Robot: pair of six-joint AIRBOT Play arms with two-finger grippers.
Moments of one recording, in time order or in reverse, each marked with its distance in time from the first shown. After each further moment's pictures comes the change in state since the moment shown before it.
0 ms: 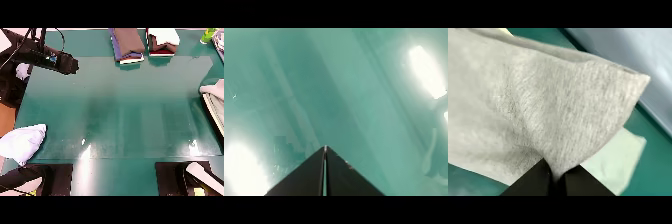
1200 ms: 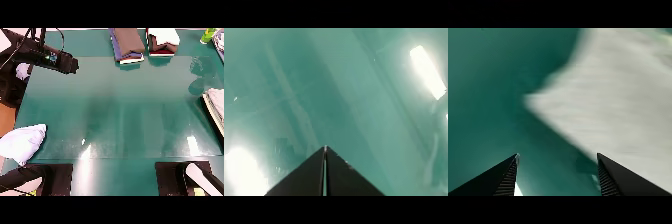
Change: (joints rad) left arm 0.000 0.000 0.000 -0.001 0.018 0.005; right arm 0.270 0.072 -0.163 0.416 -0.137 -0.066
